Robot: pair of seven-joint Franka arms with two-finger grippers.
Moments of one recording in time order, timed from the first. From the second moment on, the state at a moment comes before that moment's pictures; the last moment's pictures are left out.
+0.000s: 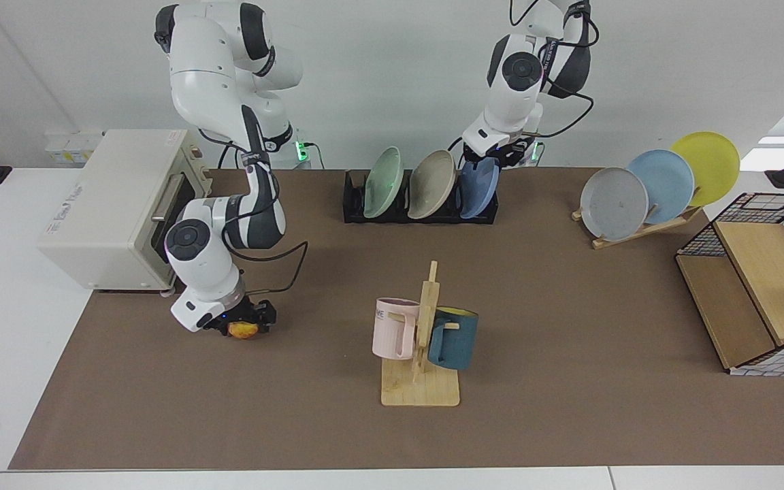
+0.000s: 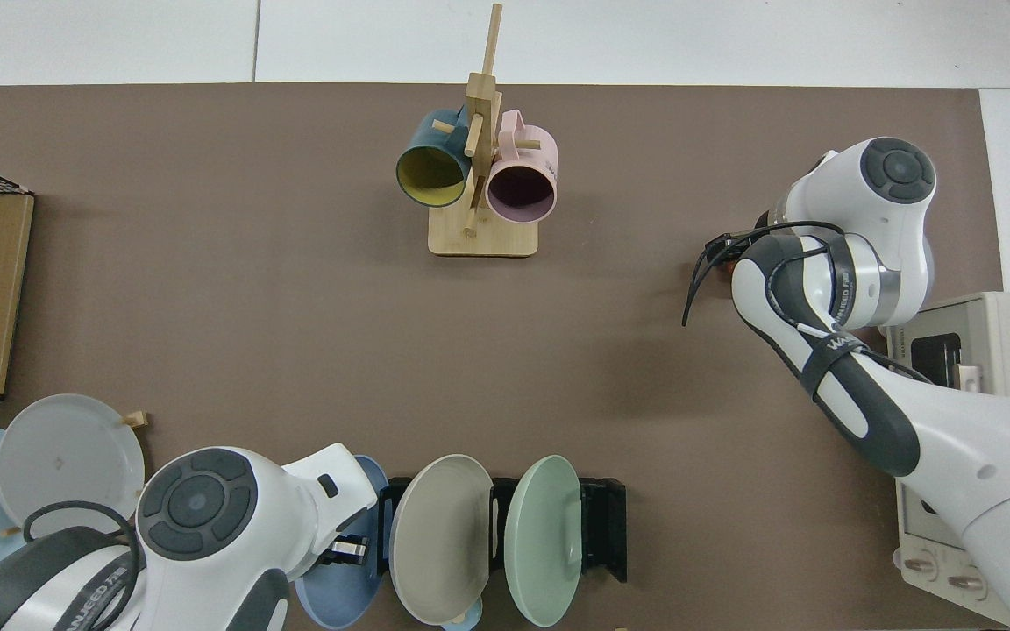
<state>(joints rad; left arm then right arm) -0.07 -0.40 -0.40 -2.41 -0.20 1.76 -0.14 0.07 0.53 -0.03 -1.70 0.01 2.25 -0.03</state>
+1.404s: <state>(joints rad) -0.07 -0.42 -0.30 -2.17 -0.03 1.67 -0.22 0.08 0.40 -0.02 -1.68 -0.01 2.12 -0.04</state>
